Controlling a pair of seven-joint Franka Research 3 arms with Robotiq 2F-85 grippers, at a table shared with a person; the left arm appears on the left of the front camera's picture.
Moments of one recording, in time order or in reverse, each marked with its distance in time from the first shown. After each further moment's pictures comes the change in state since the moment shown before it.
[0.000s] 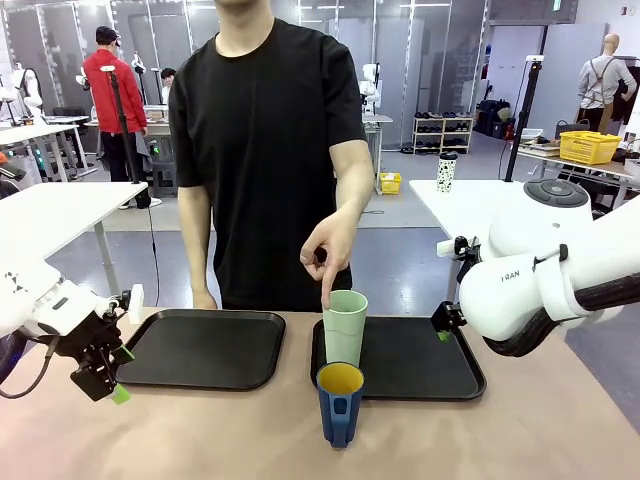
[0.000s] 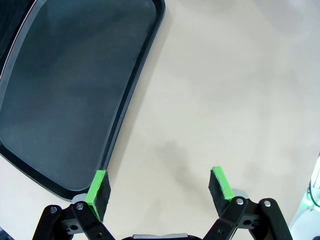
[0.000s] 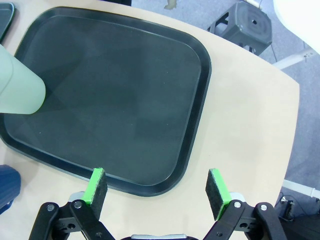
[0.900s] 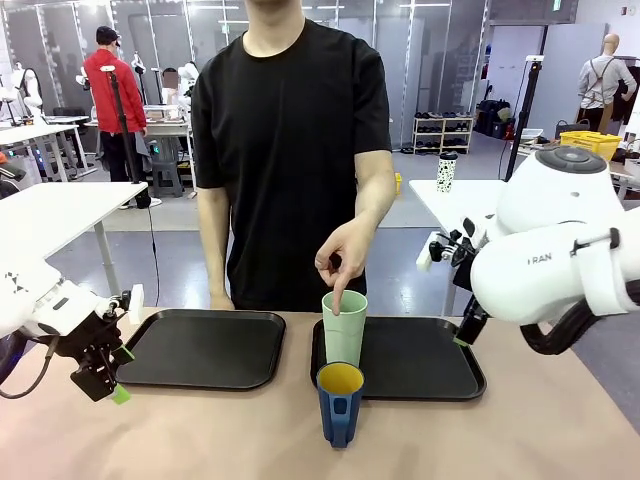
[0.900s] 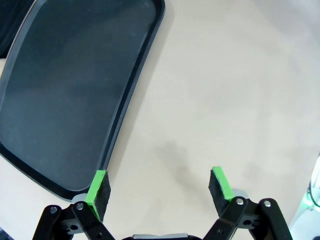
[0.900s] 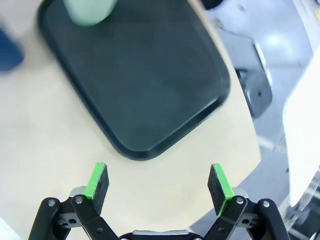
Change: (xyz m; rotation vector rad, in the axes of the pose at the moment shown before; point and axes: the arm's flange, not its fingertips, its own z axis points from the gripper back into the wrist) left arm 0.000 0.000 0.000 -0.001 0.000 0.000; right arm -0.006 0.012 0.052 0.020 0.017 0.820
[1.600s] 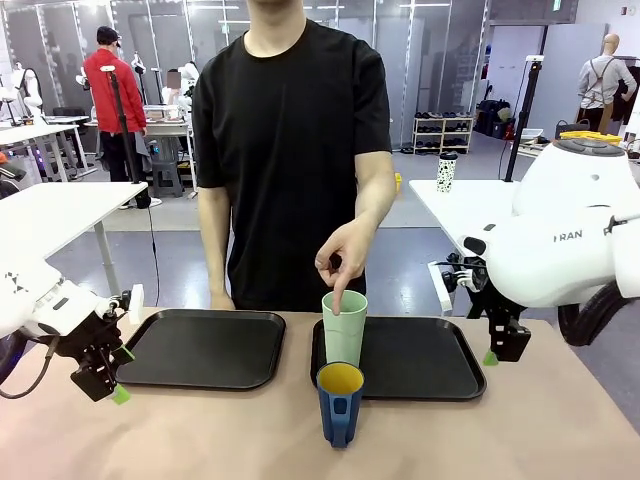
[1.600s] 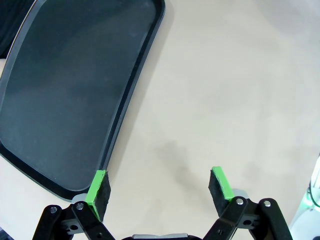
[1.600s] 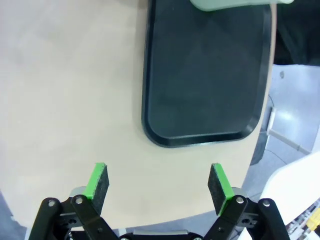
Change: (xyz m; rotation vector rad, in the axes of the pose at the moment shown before) left arm 0.000 0.000 0.000 0.000 0.000 0.000; right arm -0.019 0.008 0.009 0.150 0.015 0.499
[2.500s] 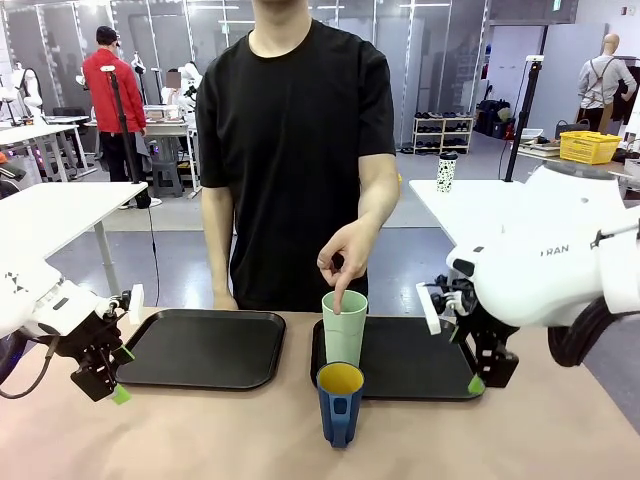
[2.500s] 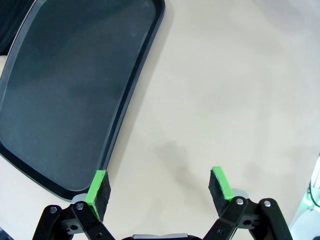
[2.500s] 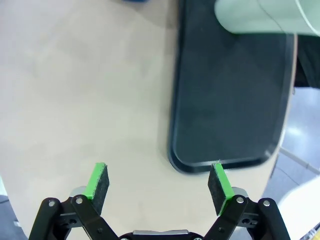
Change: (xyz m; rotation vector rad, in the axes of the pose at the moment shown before) left arm 0.000 0.000 0.000 0.000 0.000 0.000; right arm 0.021 0.032 -0.028 0.066 -0.086 0.037
